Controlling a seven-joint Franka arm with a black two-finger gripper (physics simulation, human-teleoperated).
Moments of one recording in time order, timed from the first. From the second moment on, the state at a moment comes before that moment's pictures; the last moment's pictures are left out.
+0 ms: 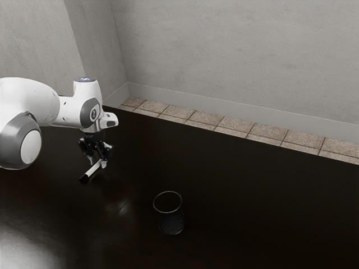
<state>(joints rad) 0.04 0.66 0.29 -1.60 -0.12 2.14 0.24</state>
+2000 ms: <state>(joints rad) 0.03 -0.10 -0.34 -2.33 -0.11 2.78 0.25</state>
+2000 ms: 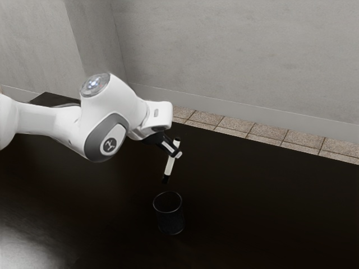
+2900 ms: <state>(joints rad) 0.04 -0.08 -0.39 -2.41 -0.15 2.82 0.28</state>
